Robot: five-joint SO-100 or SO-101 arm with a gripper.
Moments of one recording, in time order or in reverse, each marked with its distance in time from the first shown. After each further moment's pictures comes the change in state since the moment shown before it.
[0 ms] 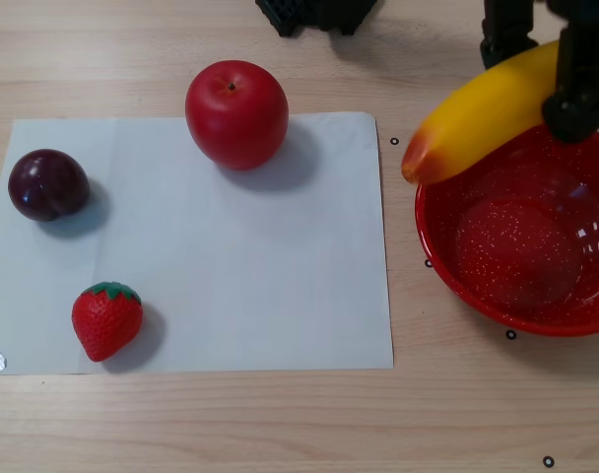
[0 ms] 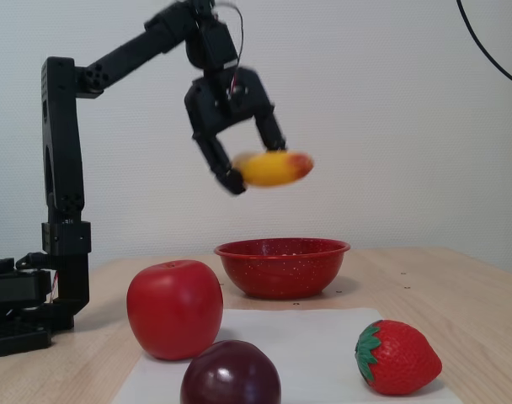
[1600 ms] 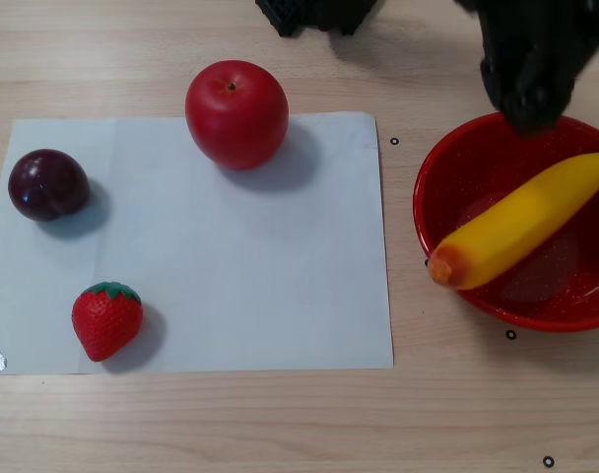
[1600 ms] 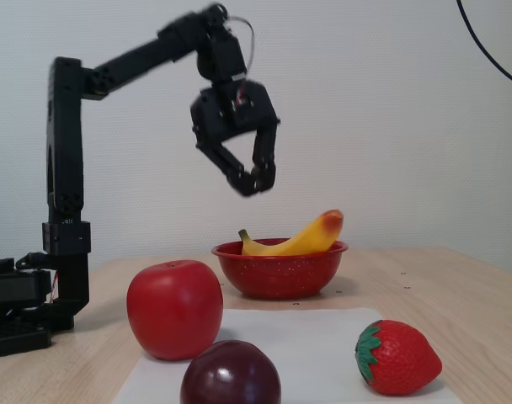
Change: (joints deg) arm -3.1 0.7 -0.8 -0.3 0.1
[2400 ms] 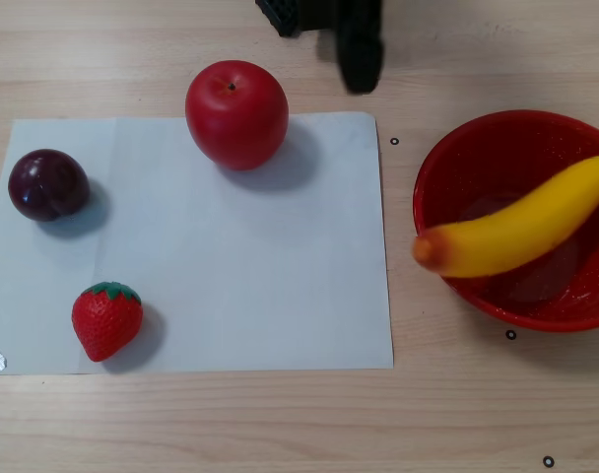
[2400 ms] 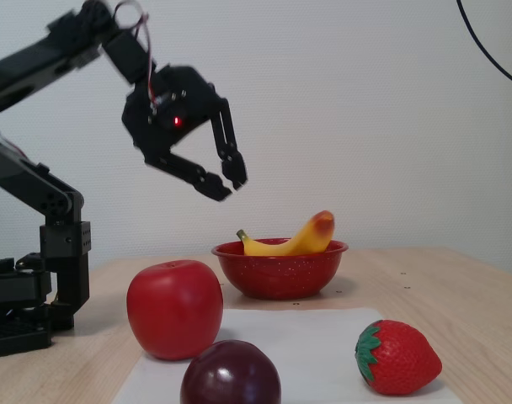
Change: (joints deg) arm -22.4 56.0 62.8 -34.3 4.7
